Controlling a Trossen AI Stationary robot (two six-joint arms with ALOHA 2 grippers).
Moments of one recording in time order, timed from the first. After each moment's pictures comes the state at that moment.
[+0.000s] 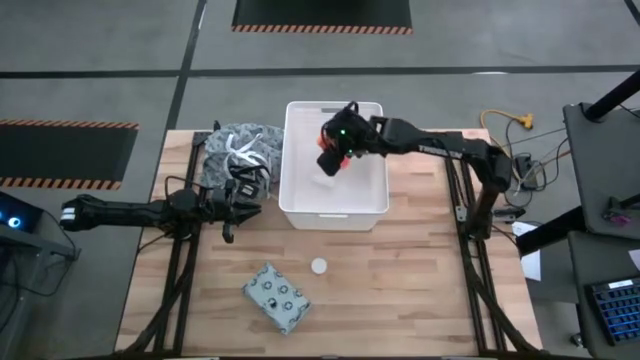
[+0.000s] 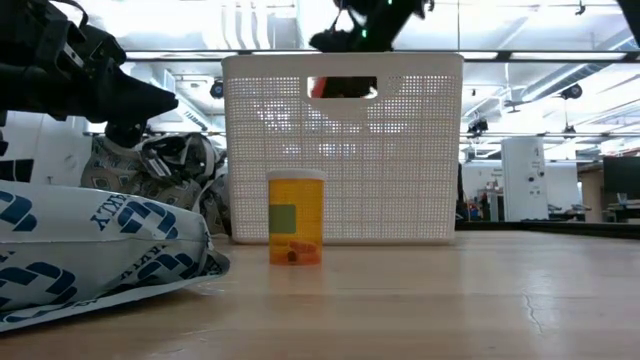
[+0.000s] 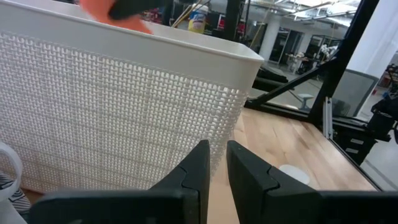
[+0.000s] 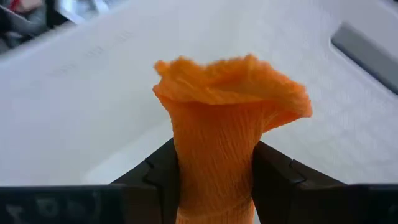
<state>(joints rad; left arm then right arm) 0.04 0.33 0.01 0.25 -0.06 -0.22 -0.32 1.82 1.68 -0.70 0.17 0.30</state>
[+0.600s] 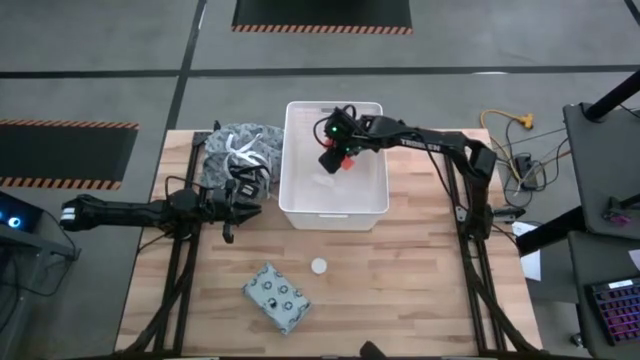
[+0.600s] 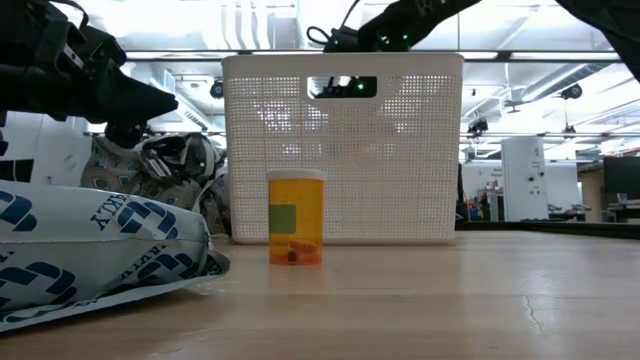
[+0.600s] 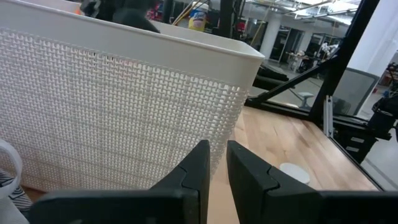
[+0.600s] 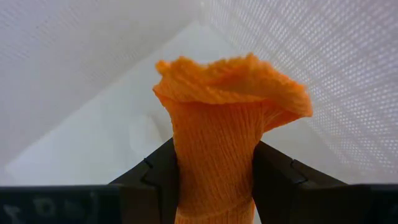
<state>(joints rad) 0.04 0.33 0.01 0.24 -0.06 -0.22 -0.42 1.95 1.66 -0.73 0.13 0.28</state>
